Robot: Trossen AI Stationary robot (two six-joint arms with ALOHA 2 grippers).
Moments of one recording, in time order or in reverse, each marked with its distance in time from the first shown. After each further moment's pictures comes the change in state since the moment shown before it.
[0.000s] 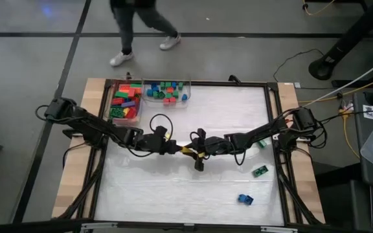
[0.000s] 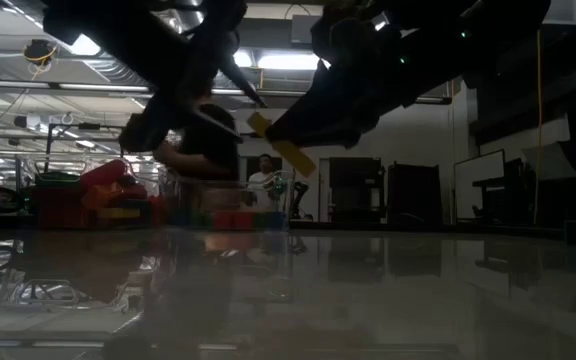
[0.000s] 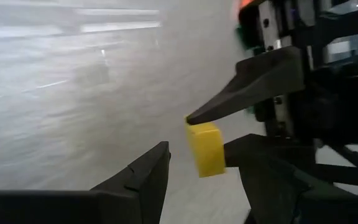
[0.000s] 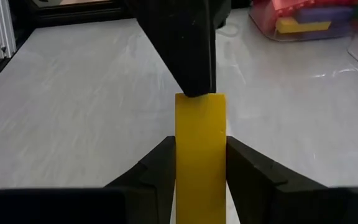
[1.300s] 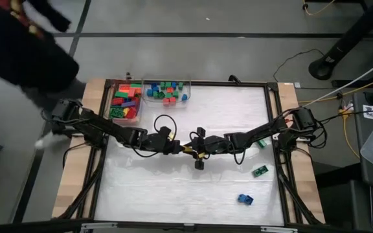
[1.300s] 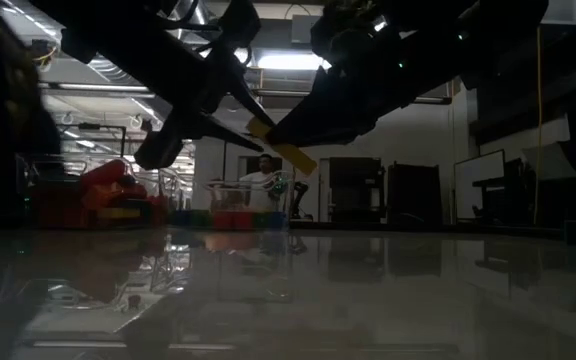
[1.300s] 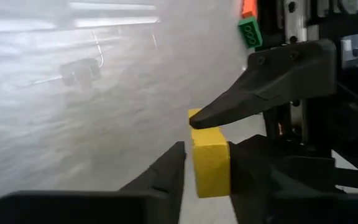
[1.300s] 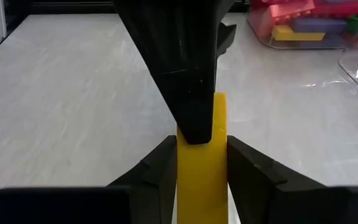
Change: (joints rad) left arm 0.033 0.090 0.002 0.102 0.044 0.005; right arm -0.001 -0.001 0.000 0.000 0.002 -0.081
